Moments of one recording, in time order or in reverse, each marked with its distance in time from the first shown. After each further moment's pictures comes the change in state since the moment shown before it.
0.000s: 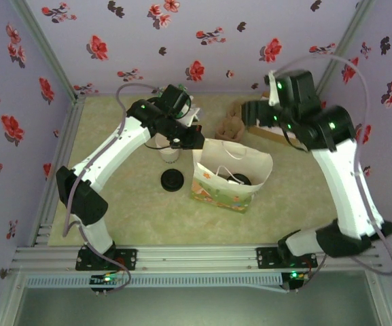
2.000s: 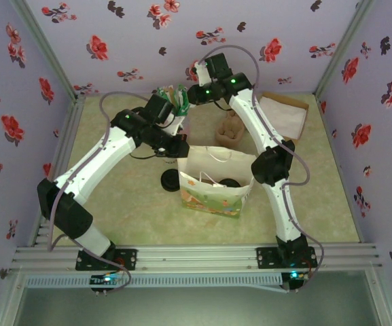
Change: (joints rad) left arm 0.049 -0.169 -0.223 0.010 -0.048 0.042; right arm 0.011 0.932 0.582 0.243 -0.447 -0.105
